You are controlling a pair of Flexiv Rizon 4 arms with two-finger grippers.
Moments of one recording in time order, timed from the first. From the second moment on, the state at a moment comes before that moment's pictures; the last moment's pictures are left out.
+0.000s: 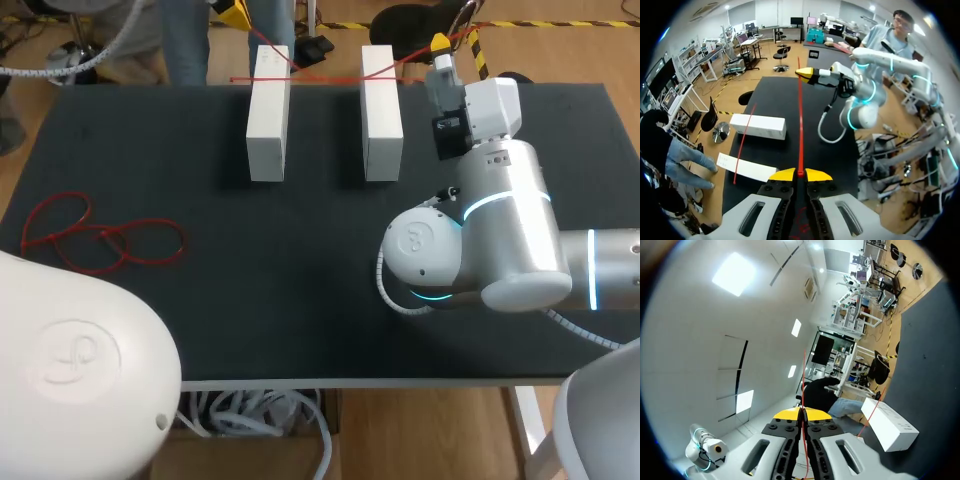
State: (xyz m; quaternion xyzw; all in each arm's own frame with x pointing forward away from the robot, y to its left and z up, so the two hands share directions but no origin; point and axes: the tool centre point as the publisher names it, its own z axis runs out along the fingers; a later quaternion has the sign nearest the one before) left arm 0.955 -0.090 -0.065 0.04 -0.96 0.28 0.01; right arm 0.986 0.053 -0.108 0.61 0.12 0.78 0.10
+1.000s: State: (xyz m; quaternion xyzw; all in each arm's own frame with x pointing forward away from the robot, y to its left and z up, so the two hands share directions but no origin) left arm 0.954 -0.090 -0.067 0.04 -0.96 0.28 0.01; right arm 0.986 0.054 -0.107 0.61 0.12 0.78 0.10
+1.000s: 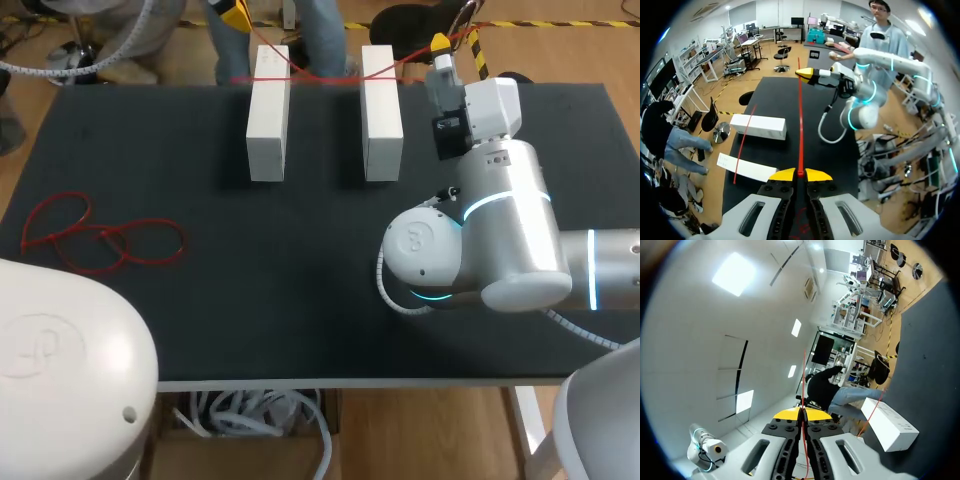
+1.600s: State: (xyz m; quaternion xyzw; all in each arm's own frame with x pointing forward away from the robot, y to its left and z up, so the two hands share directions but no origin) left arm 0.953 -0.089 -0.067 0.04 -0.96 0.28 0.01; right arm 0.995 0.071 -0.086 0.61 0.25 0.72 0.21
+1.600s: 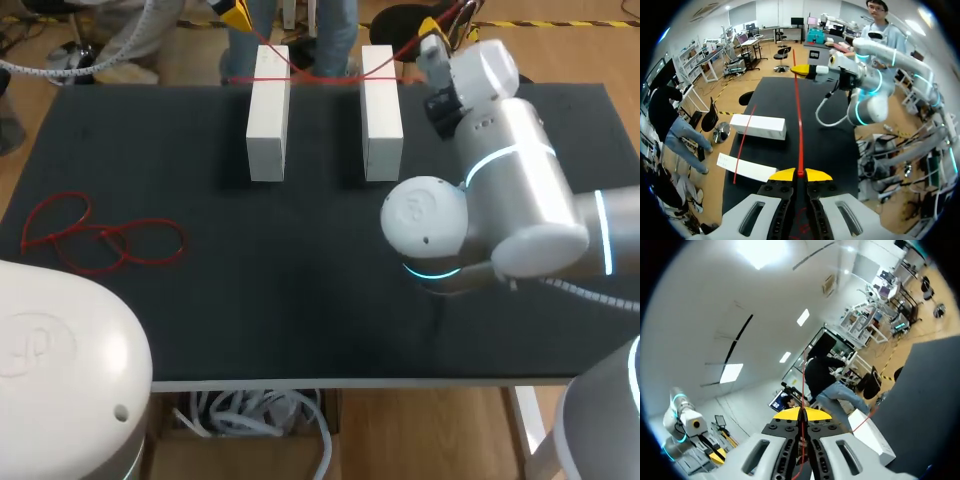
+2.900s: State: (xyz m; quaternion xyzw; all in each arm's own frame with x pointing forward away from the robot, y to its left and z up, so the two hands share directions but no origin) left arm 0.954 -0.089 -0.067 0.04 -0.96 0.28 0.01; right arm 0.963 0.142 -0.039 0.50 0.53 0.51 0.46
